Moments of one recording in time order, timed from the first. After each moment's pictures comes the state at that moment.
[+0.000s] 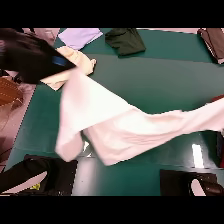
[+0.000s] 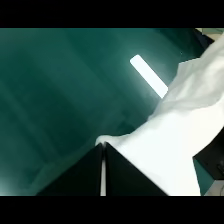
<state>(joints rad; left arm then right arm) -0.41 -1.01 1.85 1.11 -1.55 -1.56 -0.19 -0.59 1.37 -1.09 1.50 1.62</state>
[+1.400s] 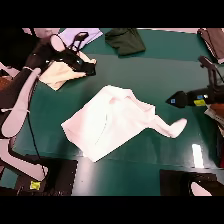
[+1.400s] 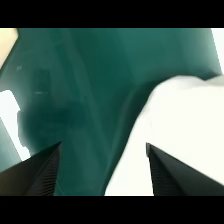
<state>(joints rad) -0.11 -1.64 1.69 1.20 -1.18 -1.32 0.09 -1.11 1.19 -1.10 1.30 1.36</state>
